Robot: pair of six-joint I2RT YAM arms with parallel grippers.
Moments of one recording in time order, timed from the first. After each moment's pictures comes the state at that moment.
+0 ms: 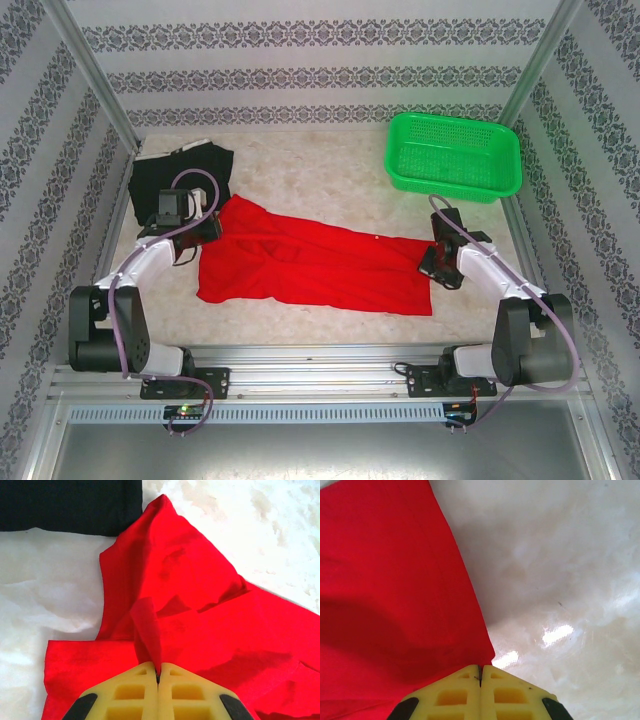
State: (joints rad) left arm 0.05 1.40 0.82 -0.28 0.26 -0.29; right arm 0.07 1.34 0.76 -0.76 0.07 0.63
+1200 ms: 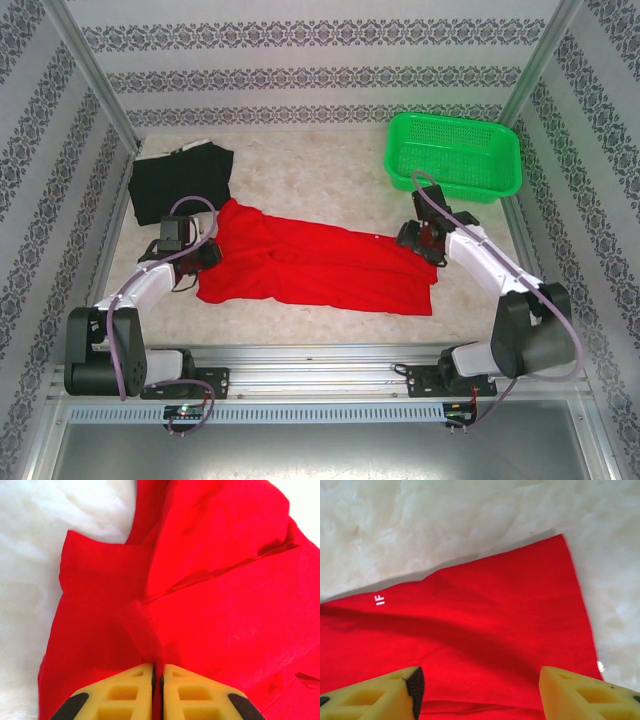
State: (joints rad) left arm 0.05 1.28 0.61 -0.28 0.24 -0.38; right arm 0.22 1.41 0.95 -0.72 0.06 0.68
